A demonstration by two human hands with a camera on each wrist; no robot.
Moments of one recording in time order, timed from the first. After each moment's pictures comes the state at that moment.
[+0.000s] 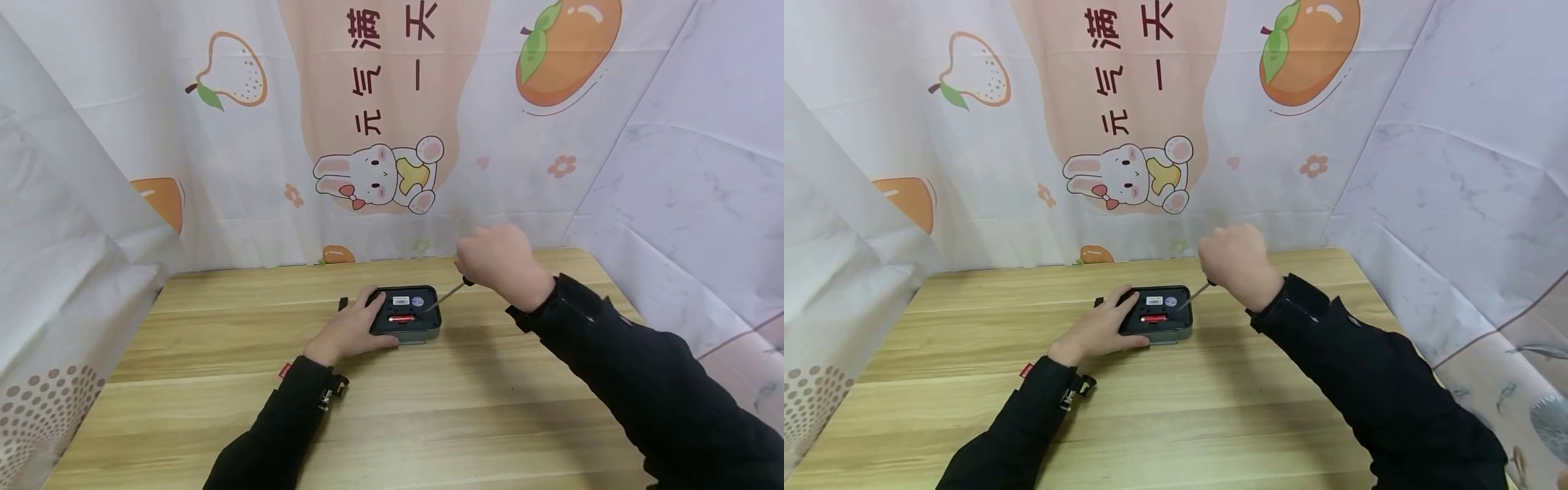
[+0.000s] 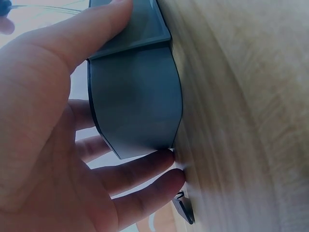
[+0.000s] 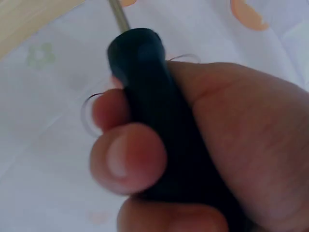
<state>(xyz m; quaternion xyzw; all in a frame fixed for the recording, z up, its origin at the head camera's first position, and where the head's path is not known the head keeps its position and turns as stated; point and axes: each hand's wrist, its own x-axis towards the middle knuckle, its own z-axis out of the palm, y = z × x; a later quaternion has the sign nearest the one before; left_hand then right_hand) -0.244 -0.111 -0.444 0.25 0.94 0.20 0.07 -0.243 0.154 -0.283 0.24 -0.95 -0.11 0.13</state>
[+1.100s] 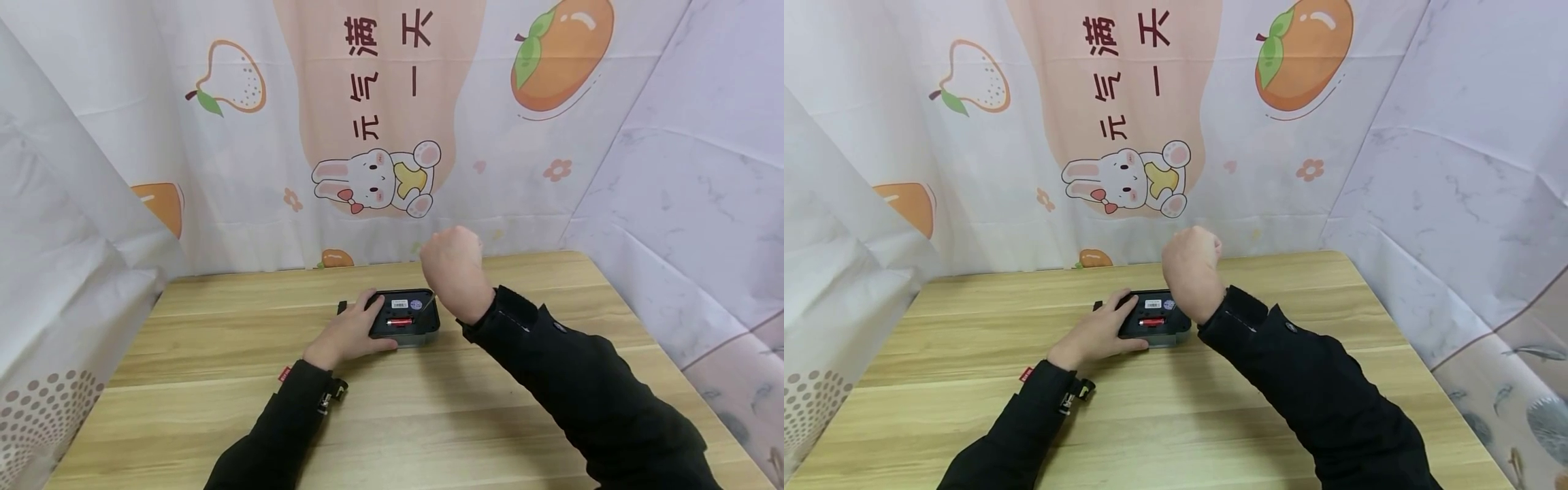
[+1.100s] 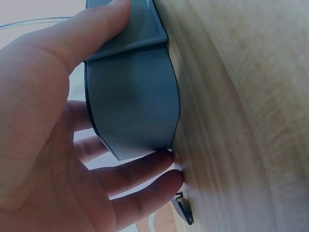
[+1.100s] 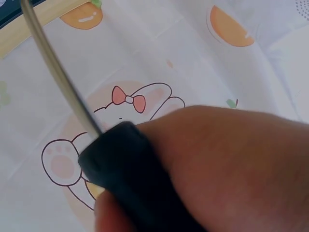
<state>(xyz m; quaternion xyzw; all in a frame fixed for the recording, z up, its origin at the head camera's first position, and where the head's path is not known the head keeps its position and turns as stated) -0.242 -0.109 -0.440 0.25 0.94 0.20 0.06 -0.238 0.086 -0.285 0.13 -0.94 -0.31 0.06</state>
